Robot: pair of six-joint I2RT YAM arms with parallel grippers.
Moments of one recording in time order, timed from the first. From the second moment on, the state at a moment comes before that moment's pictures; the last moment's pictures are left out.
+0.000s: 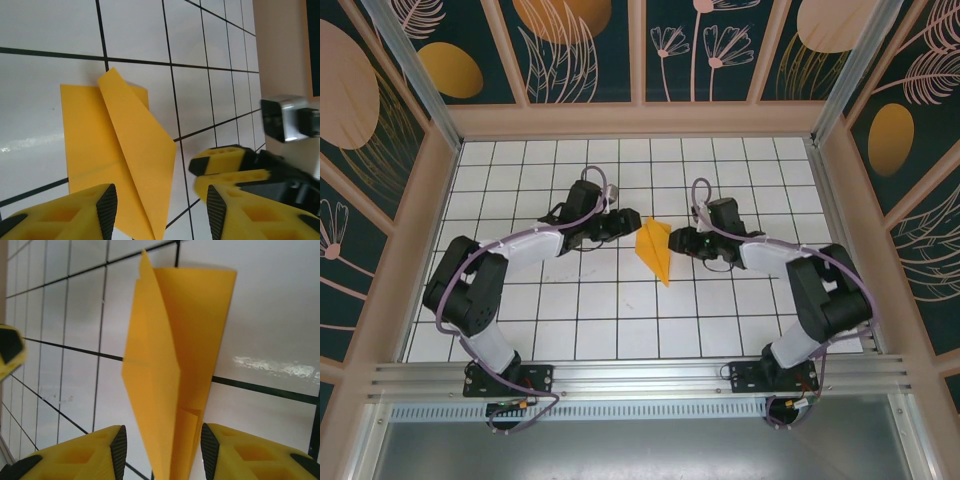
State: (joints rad) left arm -0.52 1.72 0.98 0.05 0.48 -0.81; right arm 0.41 1.61 0.74 0.03 -0.51 0.57
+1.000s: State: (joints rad) left arm -0.52 1.52 0.97 0.17 0.46 -0.87; right arm 0.38 1.39 0.73 0.19 -0.76 0.60
